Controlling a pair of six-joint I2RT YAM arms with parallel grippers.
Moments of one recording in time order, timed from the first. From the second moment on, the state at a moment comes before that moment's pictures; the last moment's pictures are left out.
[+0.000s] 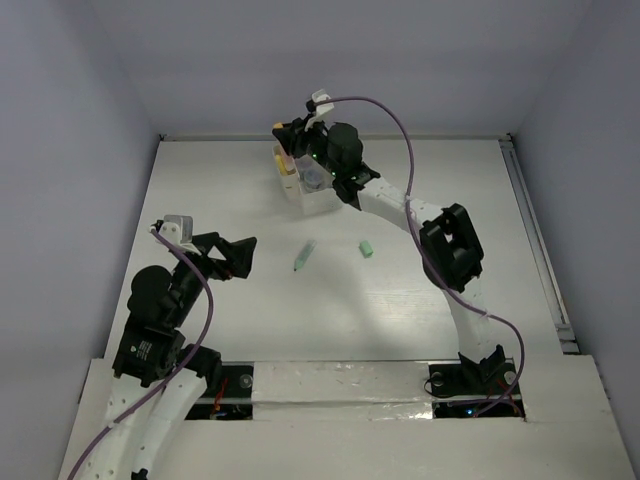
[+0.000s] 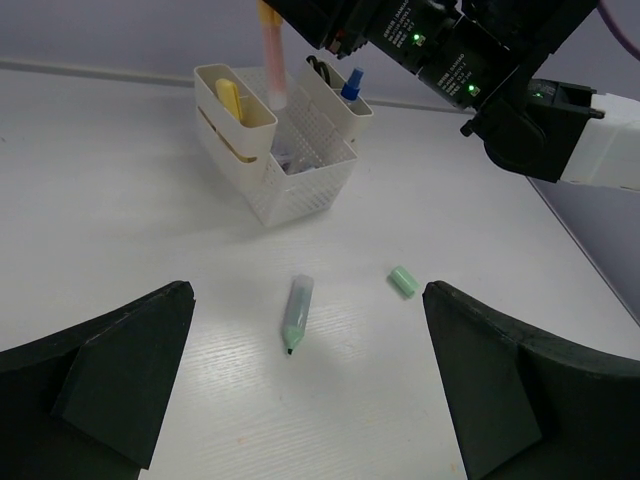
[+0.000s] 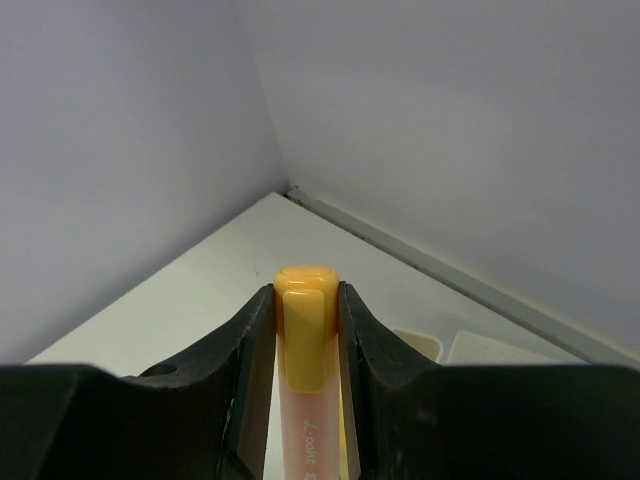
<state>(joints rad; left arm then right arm) -0.31 0.37 0.68 -0.34 0.07 -0.36 0.66 2.21 1.87 0.51 -0.13 0.18</state>
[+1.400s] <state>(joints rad) -0.31 0.37 0.68 -0.34 0.10 -0.35 0.66 2.32 1.90 0.66 -0.13 0.17</state>
